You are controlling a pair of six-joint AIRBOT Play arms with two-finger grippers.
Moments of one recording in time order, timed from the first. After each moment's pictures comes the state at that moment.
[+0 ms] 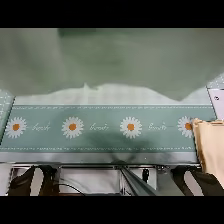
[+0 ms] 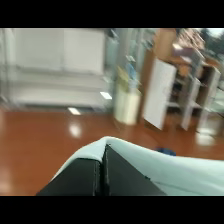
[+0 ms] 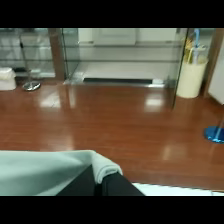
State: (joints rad) left arm 0.49 -0.52 1.51 0.74 -0.97 -1.26; right arm -0.23 -0.72 1.82 -1.20 1.22 1.46
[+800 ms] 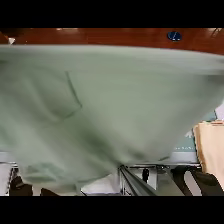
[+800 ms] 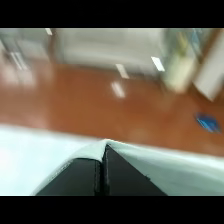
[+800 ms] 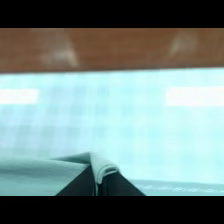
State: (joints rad) left arm 0.49 -0.41 1.16 0.94 -1.06 -1.38; right arm -0.23 -0.64 1.42 -1.23 1.39 1.51
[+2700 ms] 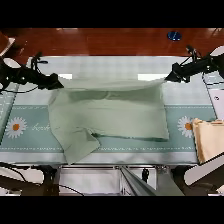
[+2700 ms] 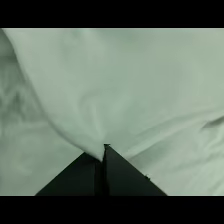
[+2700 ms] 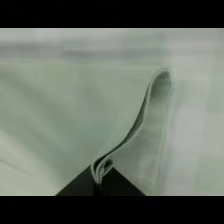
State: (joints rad) left arm 0.20 -1.68 1.35 0.96 -1.18 -1.18; right arm -0.25 -1.87 1.71 -0.95 1.44 1.36
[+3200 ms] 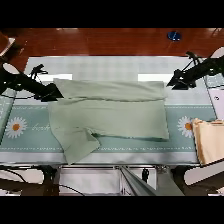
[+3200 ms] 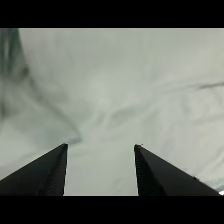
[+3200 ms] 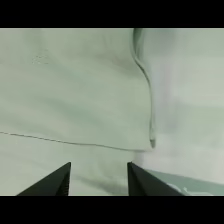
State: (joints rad) left arm 0.25 -1.62 1.27 1.04 -1.32 -1.26; right arm -0.25 -1.76 1.62 -1.09 1.48 1.43
